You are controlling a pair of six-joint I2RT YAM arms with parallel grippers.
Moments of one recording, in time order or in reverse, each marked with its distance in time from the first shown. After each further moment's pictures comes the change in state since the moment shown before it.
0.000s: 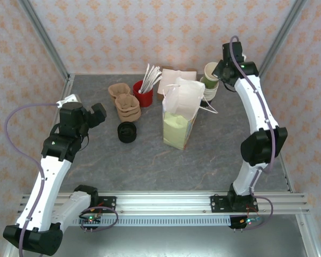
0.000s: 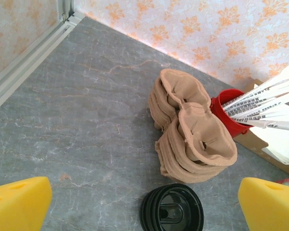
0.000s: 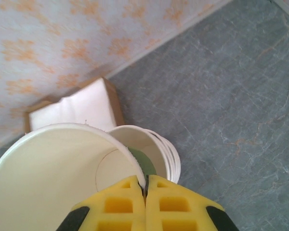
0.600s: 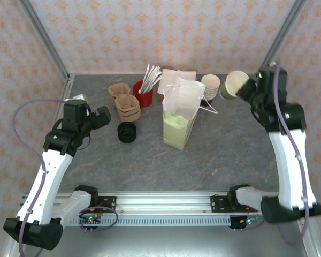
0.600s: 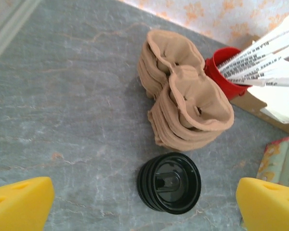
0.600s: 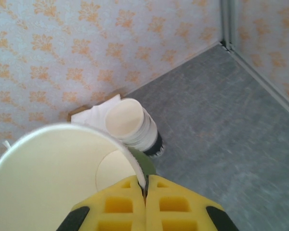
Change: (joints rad) left arm -0.014 0.076 0.032 -0.085 0.113 0.037; right arm 0.000 -0.690 -0.341 -0.117 0.044 -0.071
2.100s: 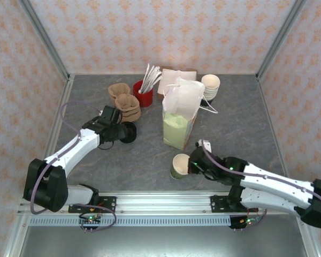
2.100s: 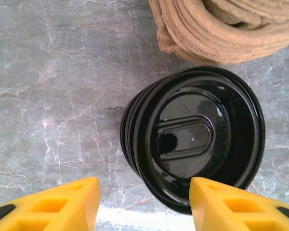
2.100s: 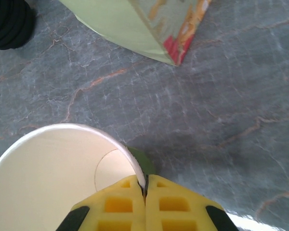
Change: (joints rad) left arm -0.154 0.379 -0.205 0.192 0.021 -0.107; right arm 0.930 -0.239 -1.032 0.396 0.051 0.426
